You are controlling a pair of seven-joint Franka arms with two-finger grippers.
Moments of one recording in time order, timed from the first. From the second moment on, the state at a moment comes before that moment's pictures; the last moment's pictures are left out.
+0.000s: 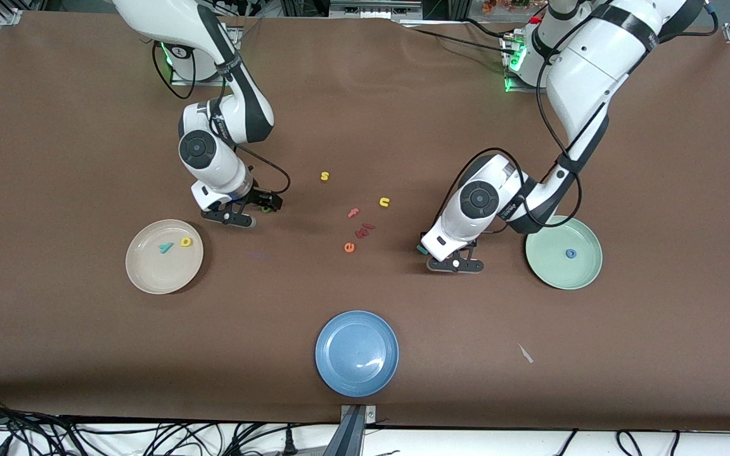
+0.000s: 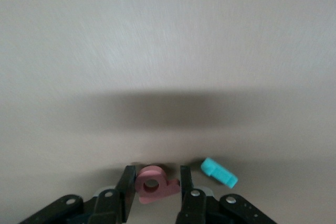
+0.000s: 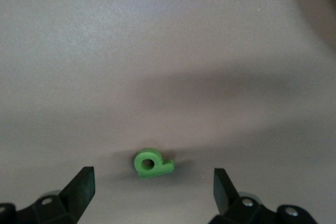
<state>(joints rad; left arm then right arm) -0.09 0.75 -0.43 -1.70 0.36 2.38 -0.66 0.69 0.40 -0.23 -2.21 0.29 2.55 0.43</state>
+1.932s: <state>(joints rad) 0.34 0.65 -0.46 -1.75 0.34 2.09 -0.17 0.70 0.45 -0.23 -2.20 0.29 2.56 0.35</state>
